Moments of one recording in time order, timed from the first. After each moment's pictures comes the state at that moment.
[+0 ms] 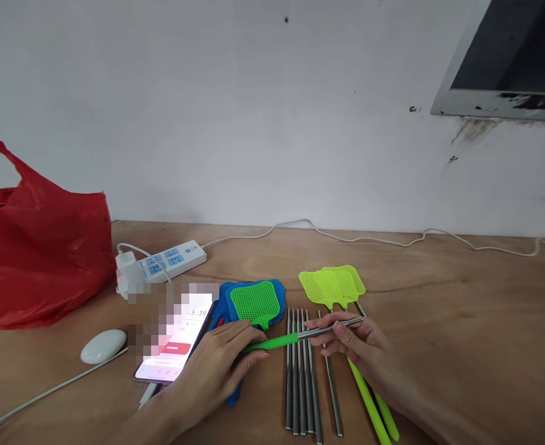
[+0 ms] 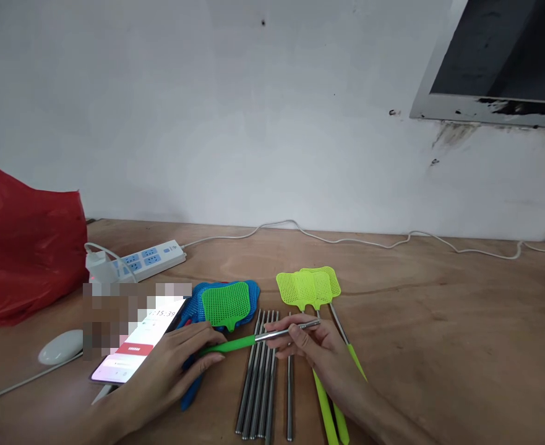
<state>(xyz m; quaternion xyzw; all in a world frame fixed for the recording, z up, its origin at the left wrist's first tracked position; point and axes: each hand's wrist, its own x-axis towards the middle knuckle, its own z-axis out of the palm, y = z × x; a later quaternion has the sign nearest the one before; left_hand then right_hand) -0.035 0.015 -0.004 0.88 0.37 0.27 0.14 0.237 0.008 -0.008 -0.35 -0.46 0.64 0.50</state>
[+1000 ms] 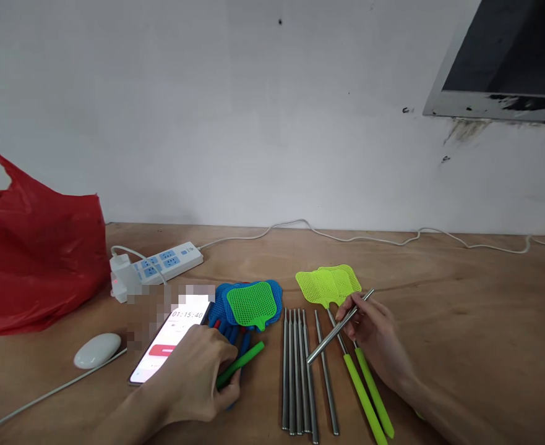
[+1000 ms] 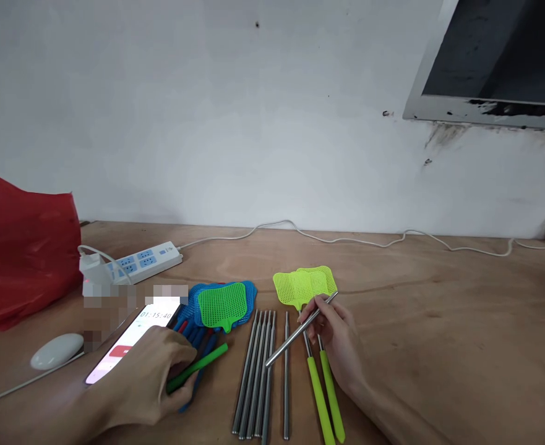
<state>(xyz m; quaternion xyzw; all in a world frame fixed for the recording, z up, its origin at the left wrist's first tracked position) -0.051 0.018 0.004 0.91 0.40 0.07 0.01 0.249 0.025 -0.002 -0.40 -0.33 0.56 0.64</state>
